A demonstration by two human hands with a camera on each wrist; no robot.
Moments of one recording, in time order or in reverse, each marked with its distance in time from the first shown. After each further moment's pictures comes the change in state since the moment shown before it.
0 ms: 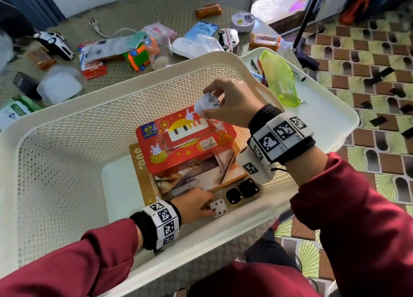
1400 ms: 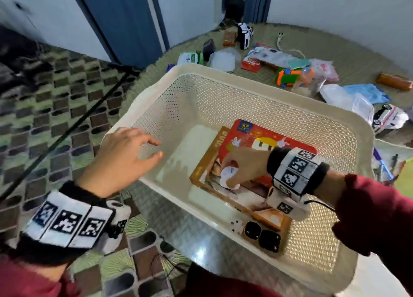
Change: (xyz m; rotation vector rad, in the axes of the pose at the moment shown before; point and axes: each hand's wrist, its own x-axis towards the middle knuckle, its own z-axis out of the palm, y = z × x) left_hand -0.212 0.079 -0.015 -0.119 1.060 -1.078; right_hand 0.002 -0.056 0.078 -0.544 -1.191 -0.717
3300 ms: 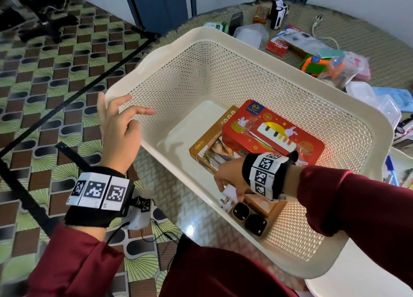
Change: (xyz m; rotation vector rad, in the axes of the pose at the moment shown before) left_hand -0.031 0.005 0.068 -0.382 0.509 -0.367; right_hand 0.026 0.000 0.052 -0.575 -0.505 -0.230
